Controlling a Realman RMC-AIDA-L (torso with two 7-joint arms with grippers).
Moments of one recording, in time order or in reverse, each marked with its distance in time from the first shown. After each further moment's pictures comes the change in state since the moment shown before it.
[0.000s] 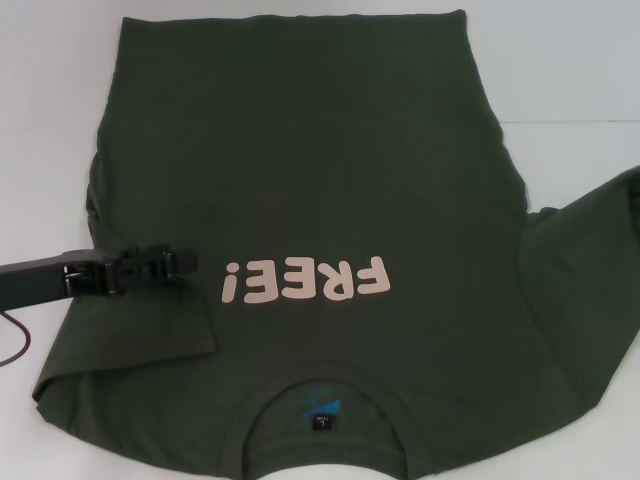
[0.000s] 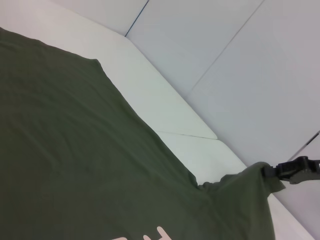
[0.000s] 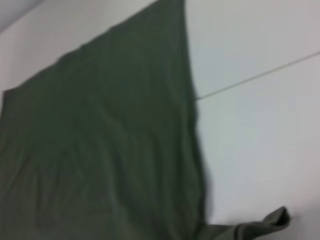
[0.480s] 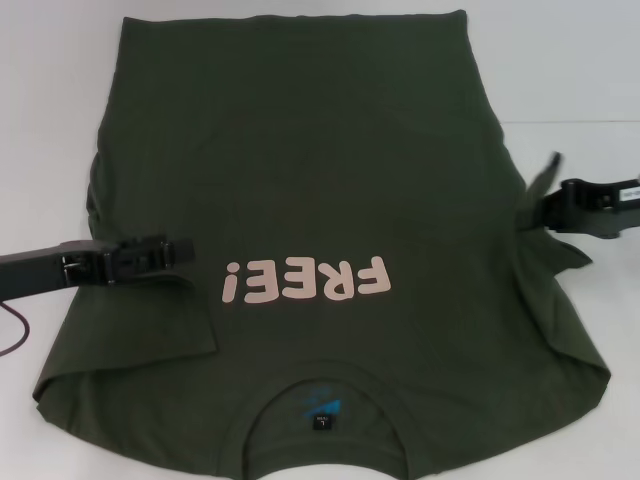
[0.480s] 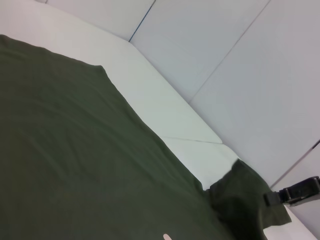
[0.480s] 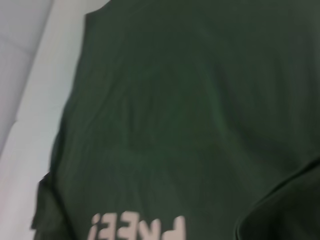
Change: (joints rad) left arm -0.009 0.004 0.000 0.000 -0.003 -0.017 0.001; right arm 0.079 0.082 -0.046 0.038 0.016 -0.140 -0.016
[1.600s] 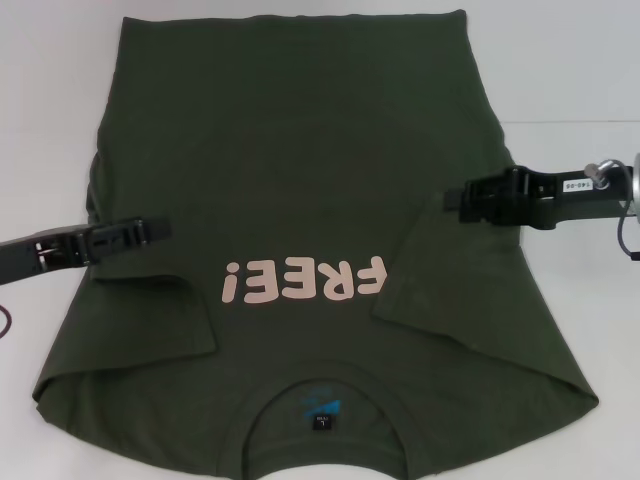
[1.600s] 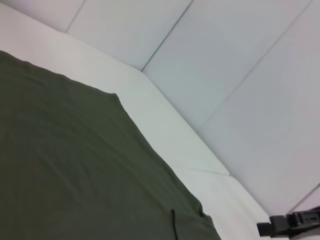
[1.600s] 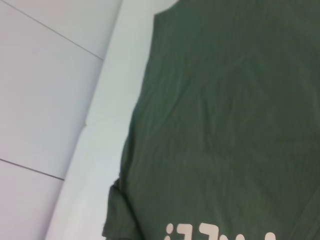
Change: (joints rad) left arm -0.001 0.003 -0.084 -0.024 -0.026 0.000 -0.001; right arm 0.025 0.037 -0.038 0.101 0.181 0.041 -0.074
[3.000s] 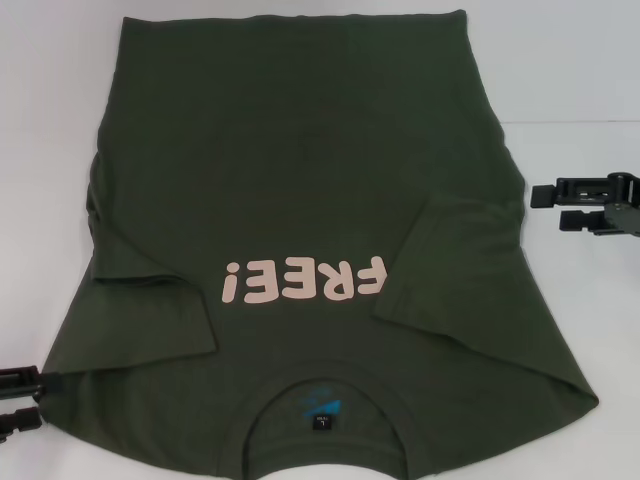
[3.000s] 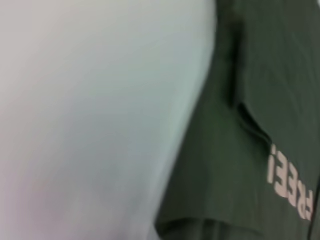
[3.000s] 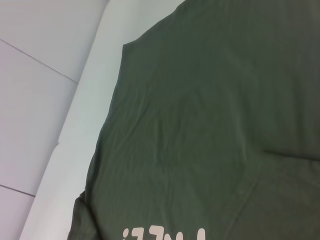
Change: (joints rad) left arm 0.055 0.071 -0.245 -0.065 0.488 0.066 -0.515; right arm -0.140 -0.072 0.003 -0.117 0.031 -0.085 -0.005
